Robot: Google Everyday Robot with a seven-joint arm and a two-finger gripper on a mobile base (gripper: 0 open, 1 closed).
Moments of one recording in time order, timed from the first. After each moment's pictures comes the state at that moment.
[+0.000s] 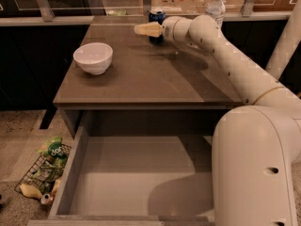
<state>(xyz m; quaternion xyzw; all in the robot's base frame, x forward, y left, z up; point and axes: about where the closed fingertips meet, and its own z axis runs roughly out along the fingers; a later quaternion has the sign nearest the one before) 0.920 -0.041 0.877 -0.21 0.73 0.23 0.60</state>
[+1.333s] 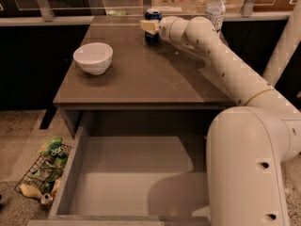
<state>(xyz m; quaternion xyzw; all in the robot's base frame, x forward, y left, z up) 0.931 -0.027 0.877 -0.22 0.72 0.24 0.61</state>
